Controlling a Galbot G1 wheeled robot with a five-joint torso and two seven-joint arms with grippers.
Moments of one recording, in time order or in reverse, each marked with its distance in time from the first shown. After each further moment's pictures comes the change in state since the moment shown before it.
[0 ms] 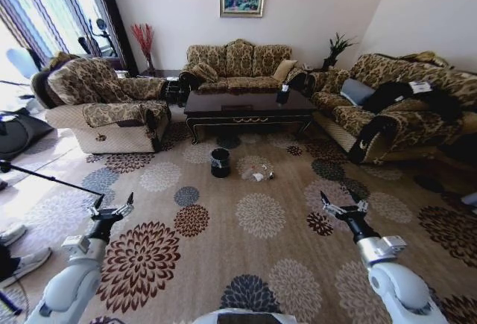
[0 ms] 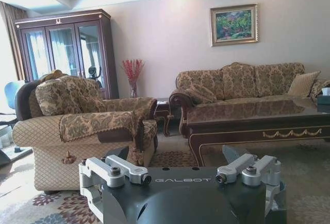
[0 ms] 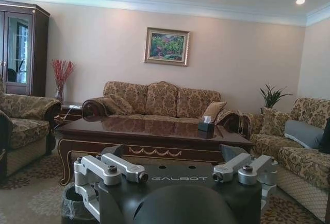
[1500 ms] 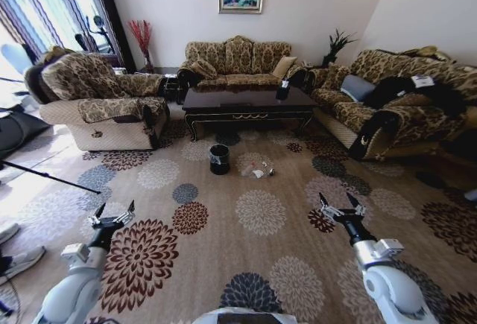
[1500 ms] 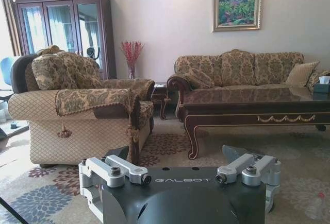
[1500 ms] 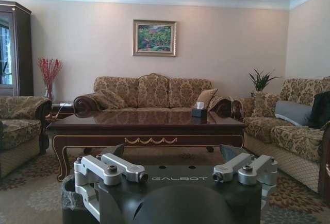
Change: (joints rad) left arm 0.047 -0.040 -0.004 -0.024 -0.023 0.029 0.012; right arm -0.007 0.051 -0.016 0.016 0.018 -0.029 0.030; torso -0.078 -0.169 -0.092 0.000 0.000
